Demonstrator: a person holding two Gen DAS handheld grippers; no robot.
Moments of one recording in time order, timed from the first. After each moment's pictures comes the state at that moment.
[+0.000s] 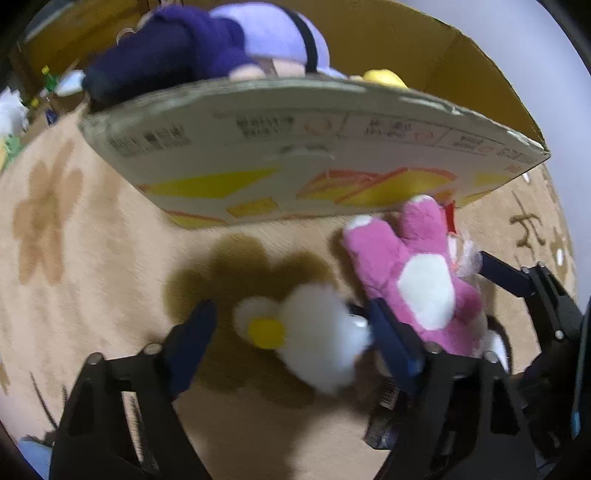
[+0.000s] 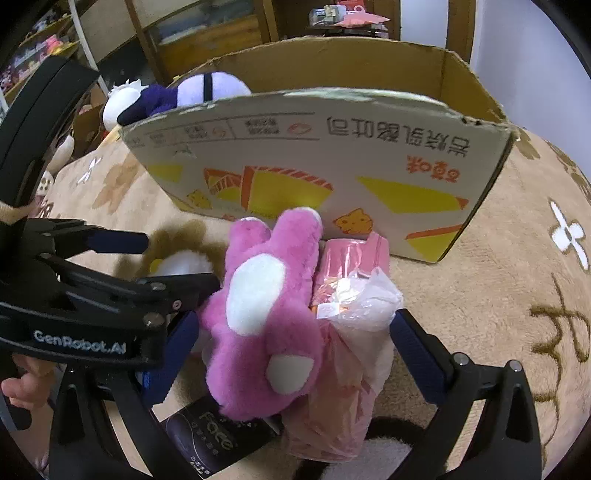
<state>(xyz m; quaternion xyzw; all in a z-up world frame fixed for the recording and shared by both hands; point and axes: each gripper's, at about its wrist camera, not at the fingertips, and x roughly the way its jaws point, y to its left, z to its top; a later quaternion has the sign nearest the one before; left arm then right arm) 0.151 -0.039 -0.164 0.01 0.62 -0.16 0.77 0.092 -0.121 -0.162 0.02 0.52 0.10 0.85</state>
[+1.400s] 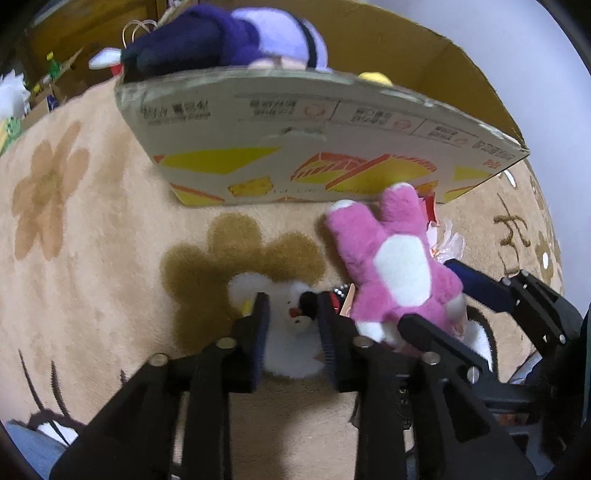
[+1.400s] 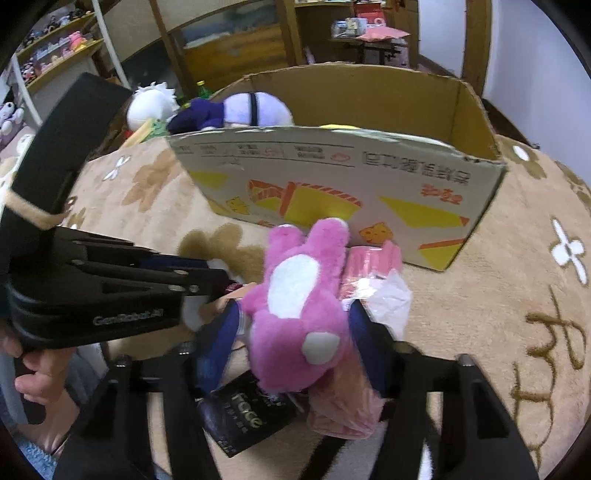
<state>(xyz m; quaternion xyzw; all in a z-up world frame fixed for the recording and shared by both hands) 0.125 -0.047 -0.169 -0.02 0.62 -0.17 0.77 0.074 -0.114 -0.137 0.01 0.50 0.15 0.85</state>
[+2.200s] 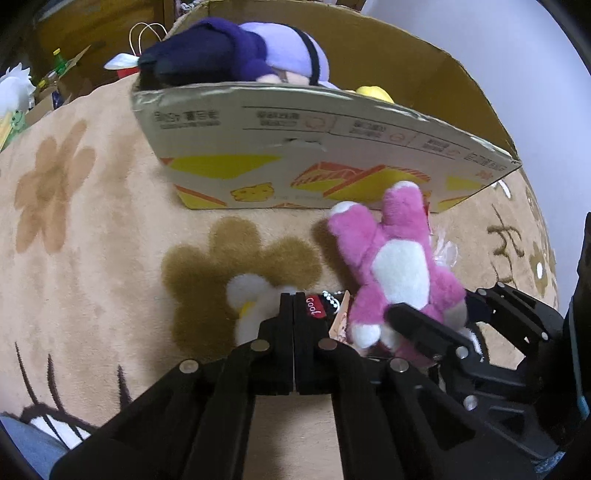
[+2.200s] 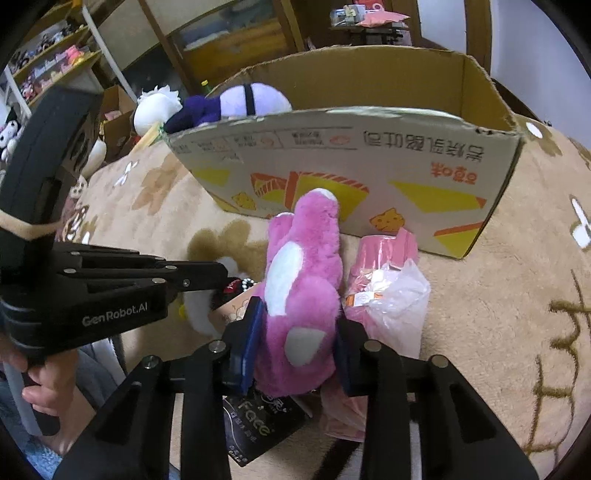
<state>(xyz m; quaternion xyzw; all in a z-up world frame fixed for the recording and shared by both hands) 0.123 -0.055 -0.164 -0.03 0.60 -0.17 0.78 0.079 -0.124 -0.145 0.06 0.51 0.16 0.84</state>
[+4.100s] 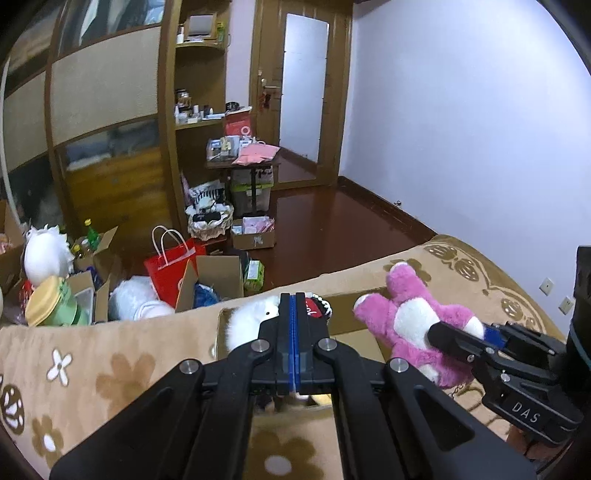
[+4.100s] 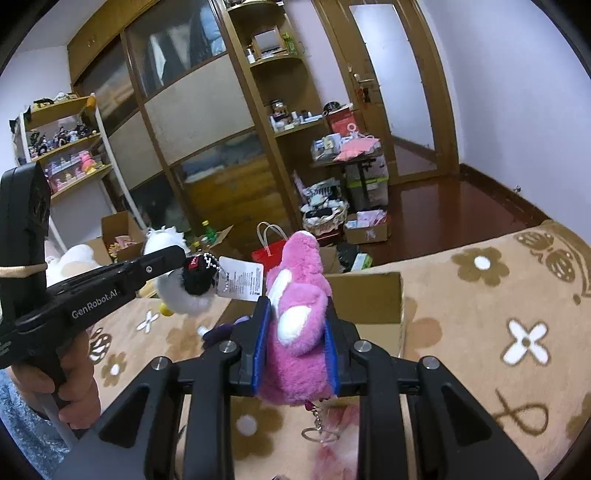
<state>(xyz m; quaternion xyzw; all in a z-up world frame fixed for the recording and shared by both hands) 0.143 -0.048 0.033 0.01 0.30 -0.16 0.94 0.093 -0.177 0.010 0.12 0.30 0.12 0.94</state>
